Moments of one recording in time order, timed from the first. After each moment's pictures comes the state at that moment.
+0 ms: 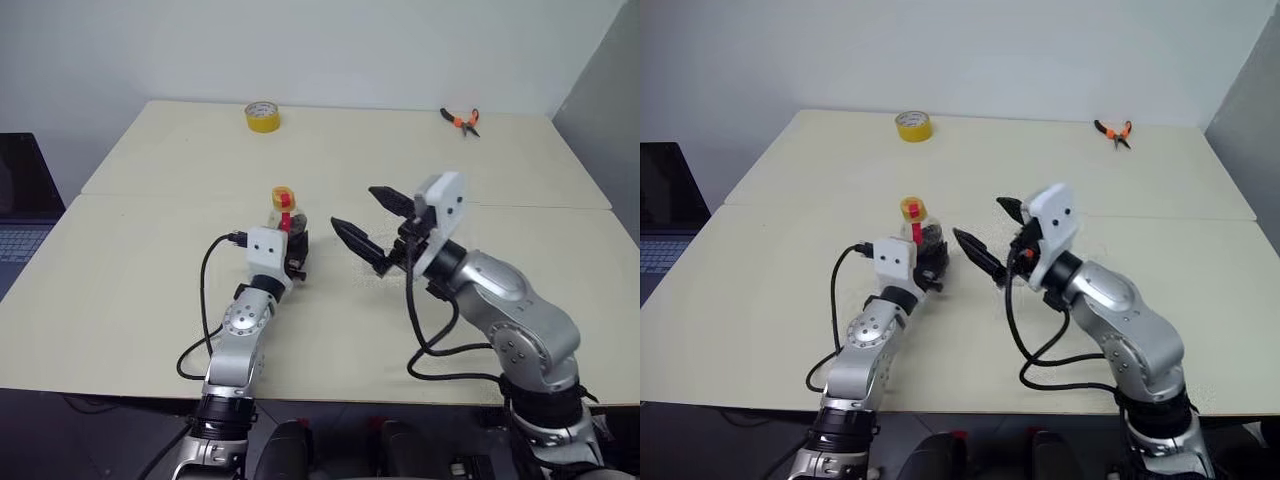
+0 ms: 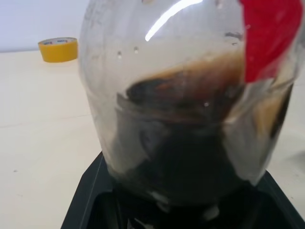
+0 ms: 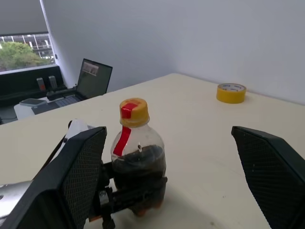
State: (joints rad) left arm -0.26 0.11 -0.04 -0.03 -0.05 0.17 -0.15; right arm -0.53 -0.22 0.17 -0.52 0.48 0.74 0.28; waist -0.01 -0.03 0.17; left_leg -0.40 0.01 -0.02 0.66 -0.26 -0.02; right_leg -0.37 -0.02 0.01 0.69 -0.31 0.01
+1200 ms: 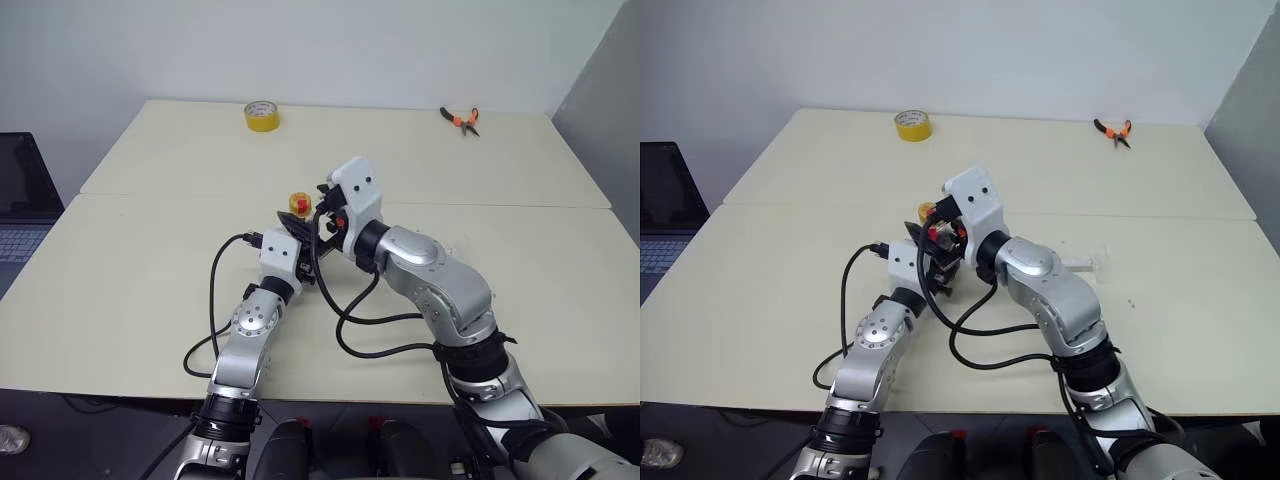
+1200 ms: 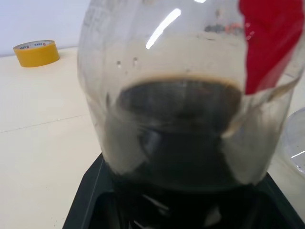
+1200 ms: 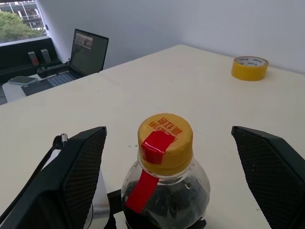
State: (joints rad) left arm -0.26 0.11 -0.08 -0.03 -0.02 0.17 -0.16; right arm -0.70 -0.03 0.27 -0.26 0.29 0.79 0.25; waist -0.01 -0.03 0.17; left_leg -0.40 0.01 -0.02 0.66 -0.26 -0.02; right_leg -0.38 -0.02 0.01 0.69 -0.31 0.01
